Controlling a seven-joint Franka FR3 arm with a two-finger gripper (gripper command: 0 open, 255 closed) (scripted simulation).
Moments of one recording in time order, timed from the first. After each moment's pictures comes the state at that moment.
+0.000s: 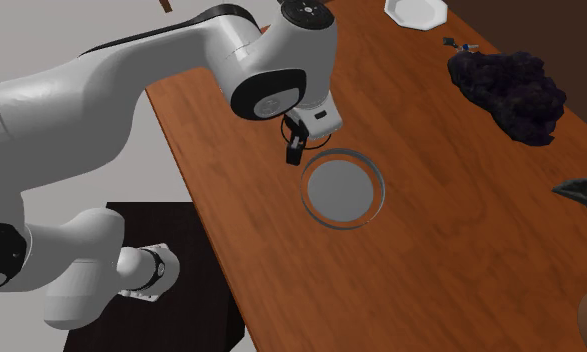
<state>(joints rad) 0.00 -0.03 0.51 -1.80 0.01 1.77 0.79</state>
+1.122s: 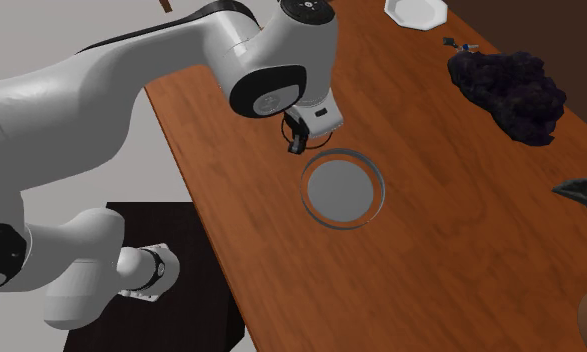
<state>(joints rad) 0.00 -0.03 0.51 -1.78 0.01 1.75 0.79</state>
